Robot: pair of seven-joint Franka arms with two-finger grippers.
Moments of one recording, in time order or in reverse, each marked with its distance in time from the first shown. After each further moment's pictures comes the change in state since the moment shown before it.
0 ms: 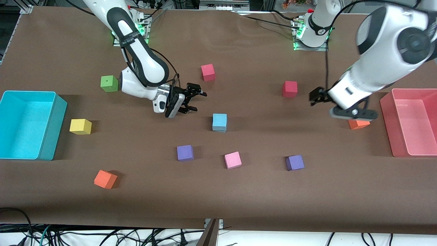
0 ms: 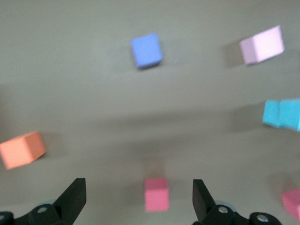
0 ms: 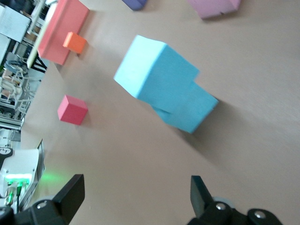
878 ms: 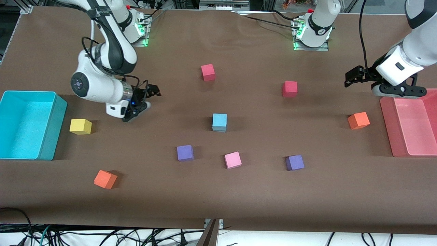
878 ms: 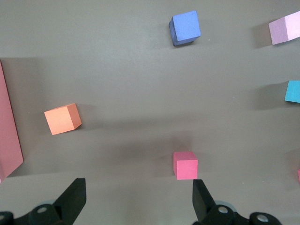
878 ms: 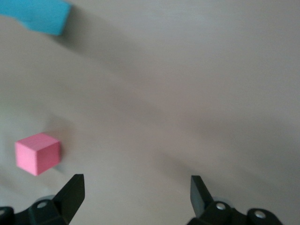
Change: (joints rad) left arm 0.122 -0.148 0.016 -0.095 0.000 -0.061 0.115; right arm -0.210 -0.210 -0.072 0.038 -1.064 -0.341 0.839
